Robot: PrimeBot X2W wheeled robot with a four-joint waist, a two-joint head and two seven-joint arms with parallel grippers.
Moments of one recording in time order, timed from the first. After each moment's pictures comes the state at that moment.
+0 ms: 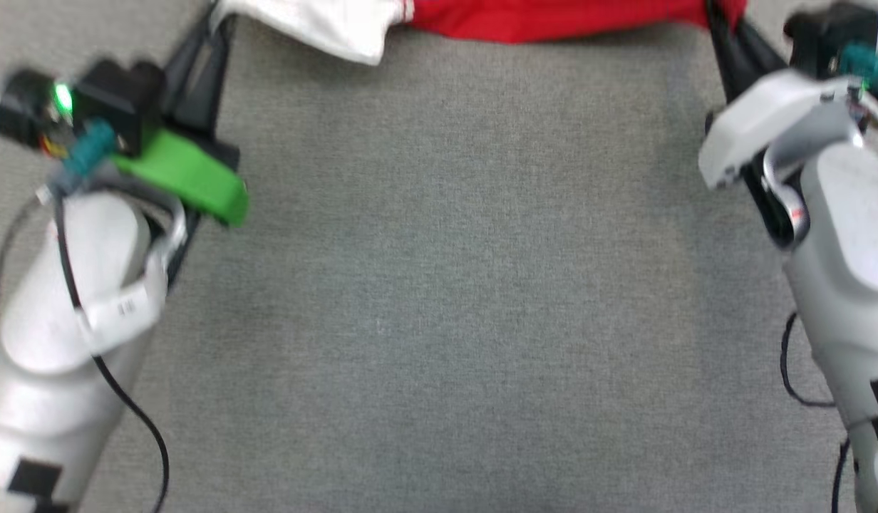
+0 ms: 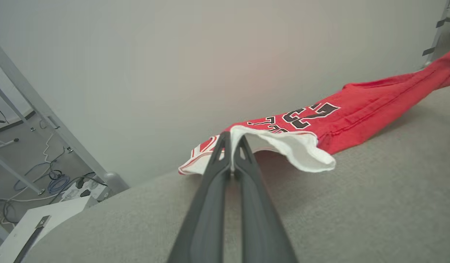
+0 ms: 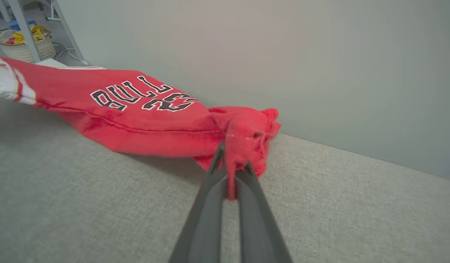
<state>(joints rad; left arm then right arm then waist) -0.80 0.50 -0.48 0.32 -0.39 -0.06 -0.26 -0.90 -0.23 0.24 0.64 0.22 0.13 -0.14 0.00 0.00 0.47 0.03</state>
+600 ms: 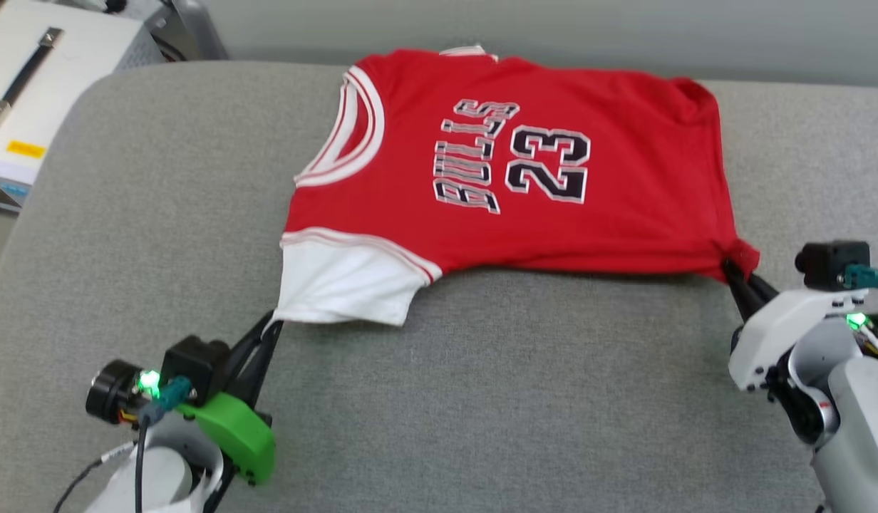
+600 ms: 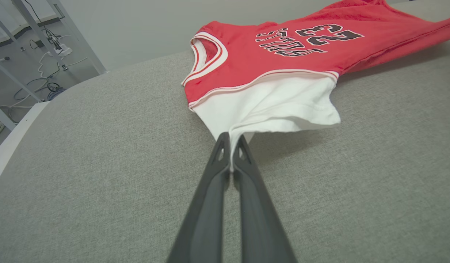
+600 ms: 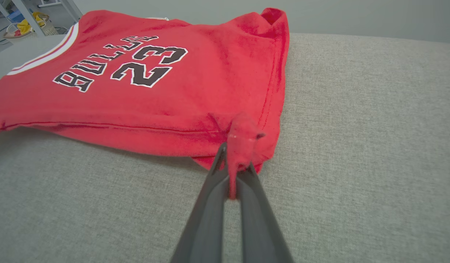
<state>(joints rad) -0.26 0.55 -0.55 0.24 -0.48 0.00 -0.21 -0.41 -0.32 0.19 0.49 0.45 0.13 0.06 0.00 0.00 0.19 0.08</state>
